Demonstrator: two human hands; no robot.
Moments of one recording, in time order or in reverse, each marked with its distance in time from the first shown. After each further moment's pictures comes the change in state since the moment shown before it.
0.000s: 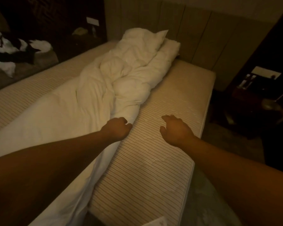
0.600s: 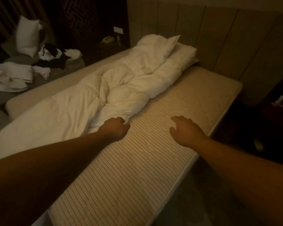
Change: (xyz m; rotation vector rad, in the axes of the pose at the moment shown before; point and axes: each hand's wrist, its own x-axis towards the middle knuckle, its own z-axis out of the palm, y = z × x) left_hand 0.081 0.247 0.072 0.146 0.152 -0.250; right_hand 0.137 0.279 -0.098 0.035 -0.048 -0.211
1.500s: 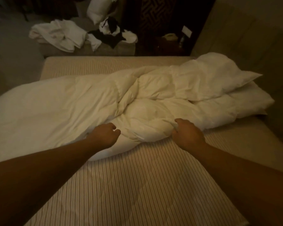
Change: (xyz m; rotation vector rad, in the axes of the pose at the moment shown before) left_hand 0.229 -0.056 0.001 -0.290 0.109 -0.475; right_hand 0.370 -0.051 -0.024 -0.189 -0.045 -0.384
